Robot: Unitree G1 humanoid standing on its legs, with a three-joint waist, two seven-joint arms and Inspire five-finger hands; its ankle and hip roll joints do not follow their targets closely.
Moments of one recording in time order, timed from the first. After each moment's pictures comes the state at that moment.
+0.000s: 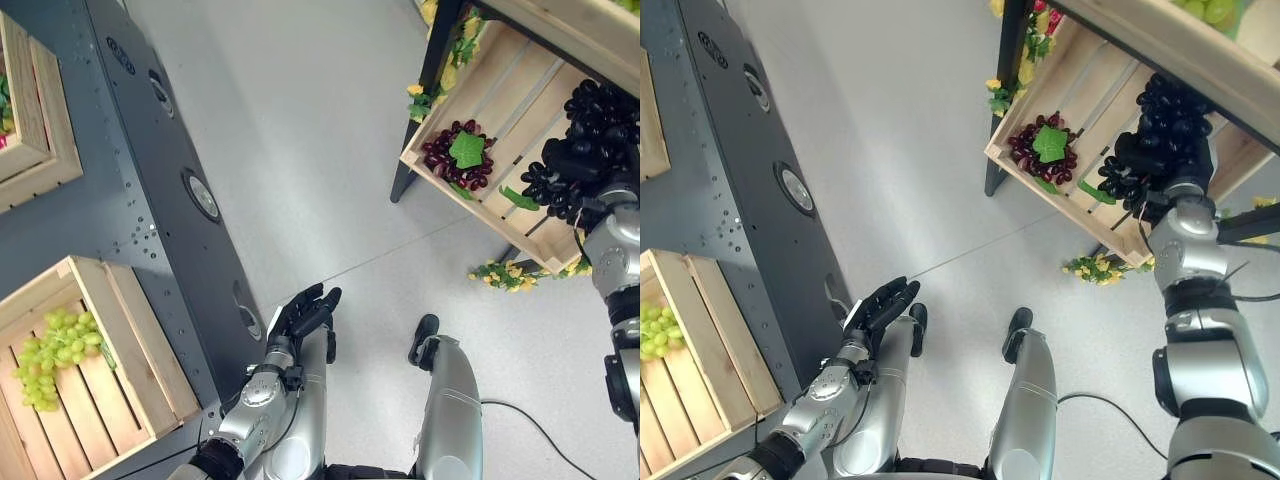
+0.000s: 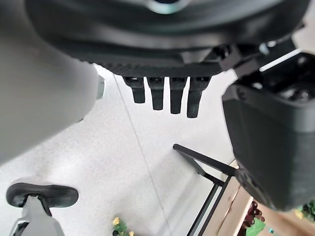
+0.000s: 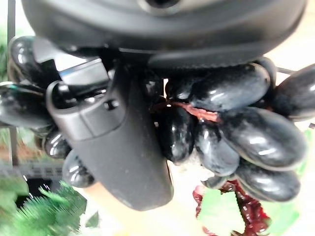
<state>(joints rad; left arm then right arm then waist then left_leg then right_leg) -0.12 0.38 -0.53 0.40 -0.64 -0.25 0.24 -0.95 -0.82 0.17 0.91 0.71 0.00 -0.17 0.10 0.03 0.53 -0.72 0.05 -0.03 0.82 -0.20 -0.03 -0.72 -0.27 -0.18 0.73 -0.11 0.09</state>
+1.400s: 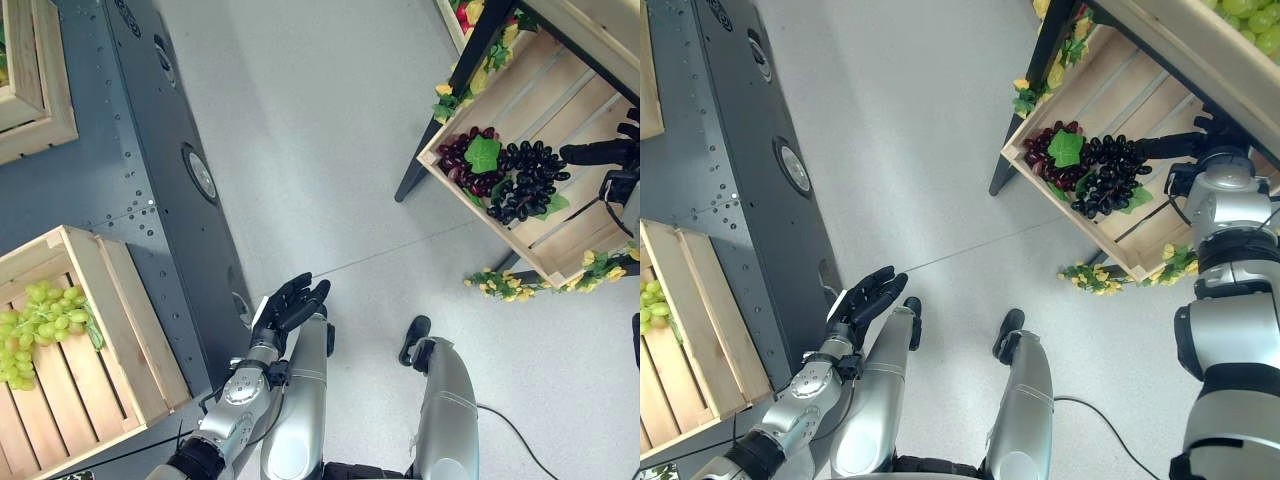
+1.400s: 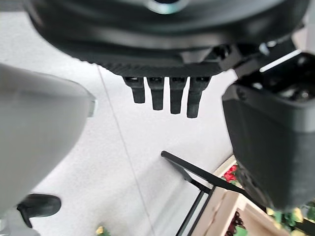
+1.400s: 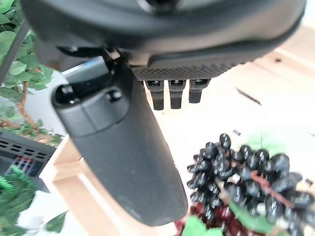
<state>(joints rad) -0.09 0.45 -0.53 0.36 -0.64 -0.28 0.24 -1.11 -0.87 0.32 1.06 0.64 0.16 -0.17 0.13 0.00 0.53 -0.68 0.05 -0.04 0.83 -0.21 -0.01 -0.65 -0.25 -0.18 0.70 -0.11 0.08</state>
